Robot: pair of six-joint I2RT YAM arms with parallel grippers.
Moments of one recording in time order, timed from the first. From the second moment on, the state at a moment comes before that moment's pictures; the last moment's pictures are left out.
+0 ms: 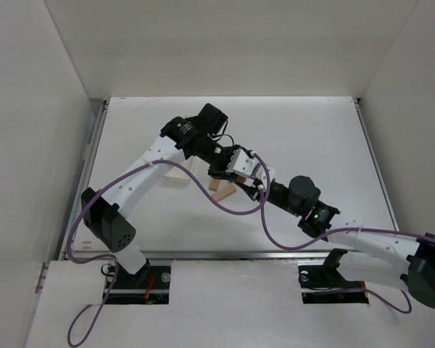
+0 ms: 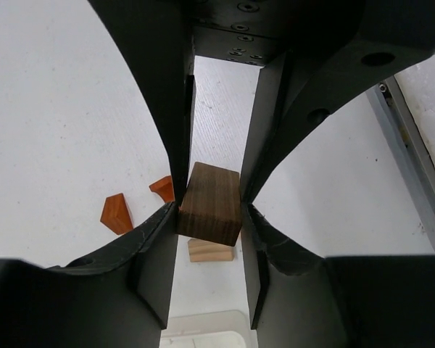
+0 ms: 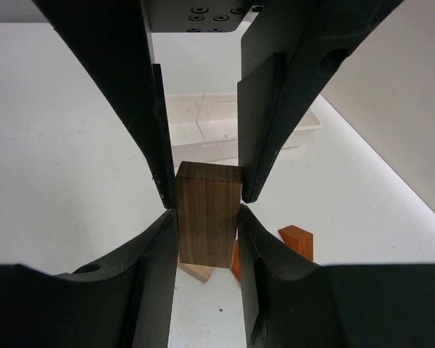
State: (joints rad) left arm -0.72 1.64 1.72 -1.13 0.70 1.19; right arm 0.86 1.03 0.54 0.48 -0.12 -0.32
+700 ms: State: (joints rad) left arm -0.71 1.62 1.70 -1.12 0.68 1.15; right arm 0.86 1.03 0.54 0.49 -0.12 -0.30
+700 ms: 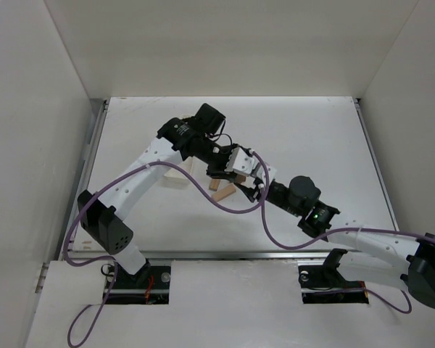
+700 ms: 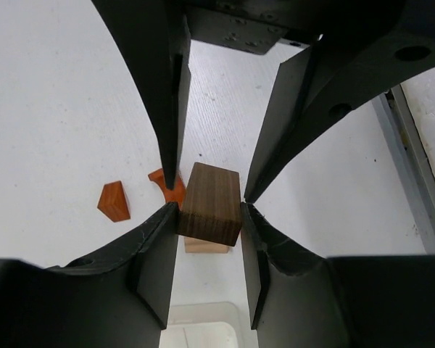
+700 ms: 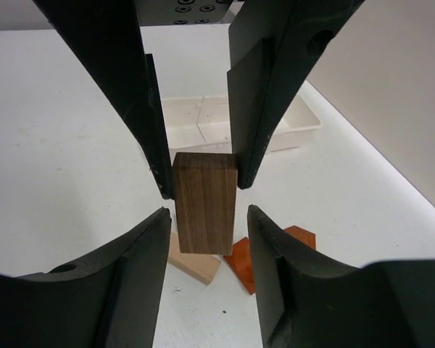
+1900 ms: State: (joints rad) left arm -0.61 1.29 0.96 -0.67 0.20 0.62; right arm 0.87 1.44 0.97 -0.28 0.35 0.79
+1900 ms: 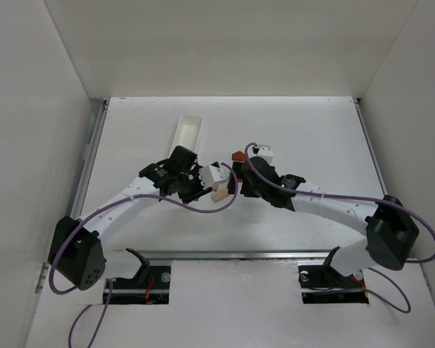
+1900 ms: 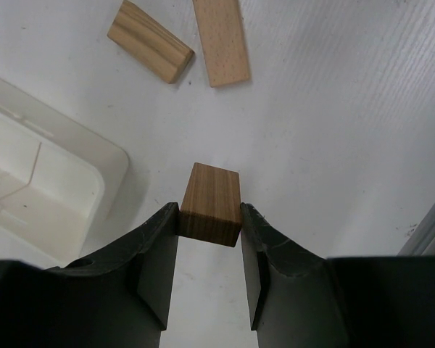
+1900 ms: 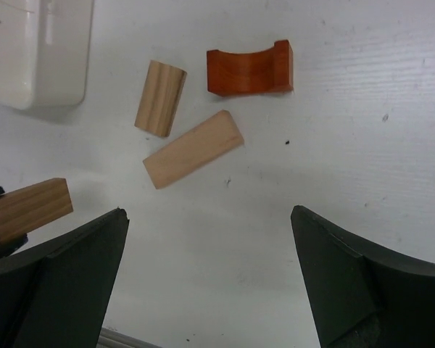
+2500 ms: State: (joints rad) left arm -0.60 1.08 0.83 -0.64 0.20 0.57; right arm 0.96 1.88 1.23 -0.44 0.25 0.74
